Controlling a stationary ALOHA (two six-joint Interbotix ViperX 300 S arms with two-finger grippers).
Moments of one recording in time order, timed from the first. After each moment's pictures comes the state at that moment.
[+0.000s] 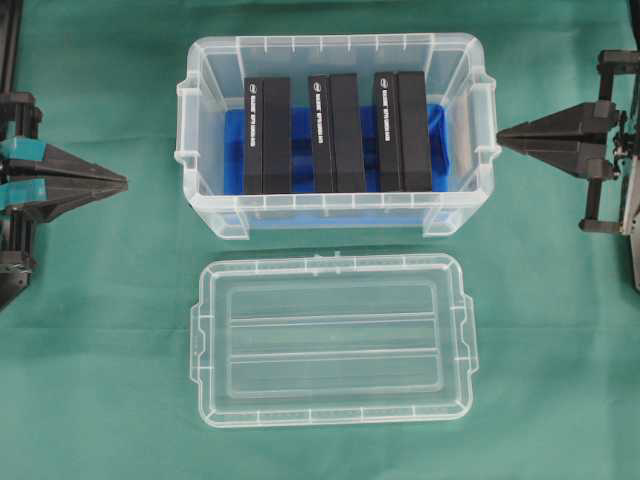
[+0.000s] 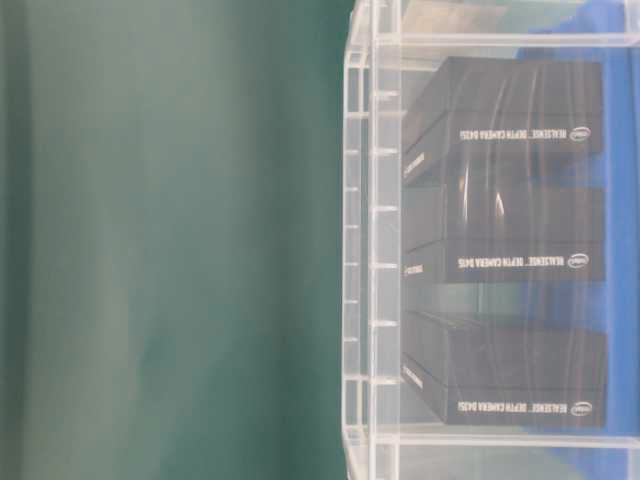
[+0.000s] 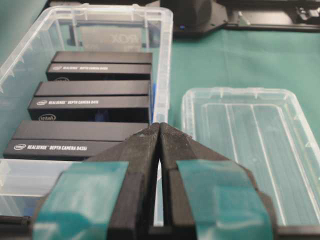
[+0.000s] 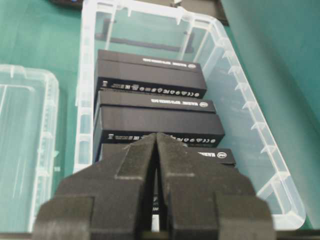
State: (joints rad) left arm 0.06 -1.04 1.21 0.01 -0.08 0.01; right arm -0.19 -0.83 1.06 -0.85 -0.04 0.75
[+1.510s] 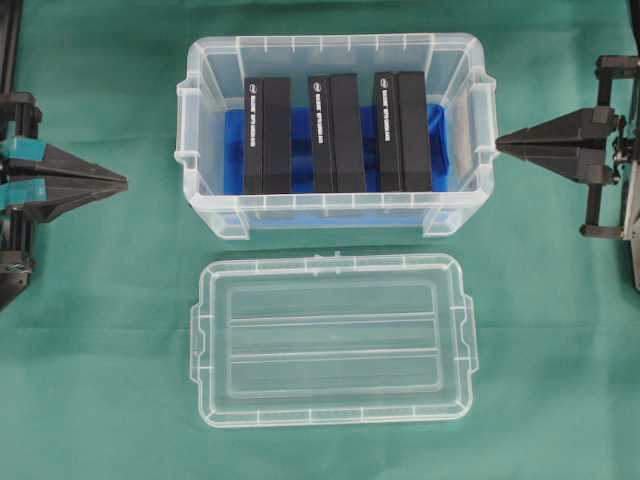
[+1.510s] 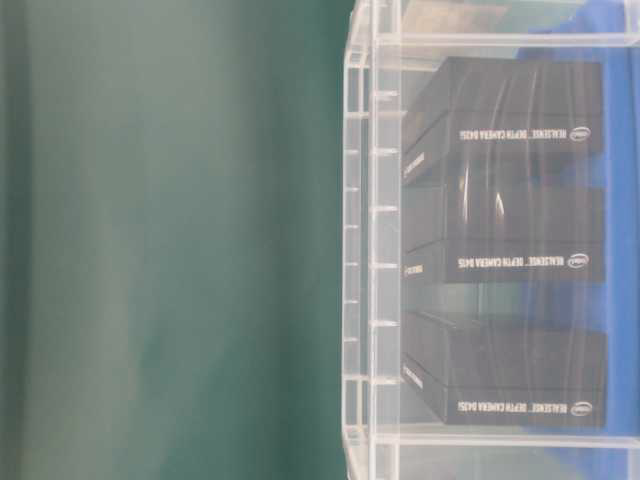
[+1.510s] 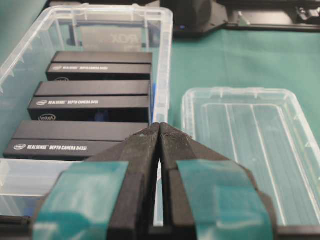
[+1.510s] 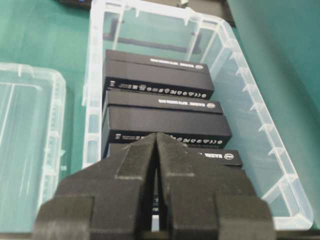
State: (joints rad) left arm 0.06 -1.04 1.21 0.01 -0.08 0.01; right arm -0.18 -0.83 1.06 -0.85 -0.04 0.75
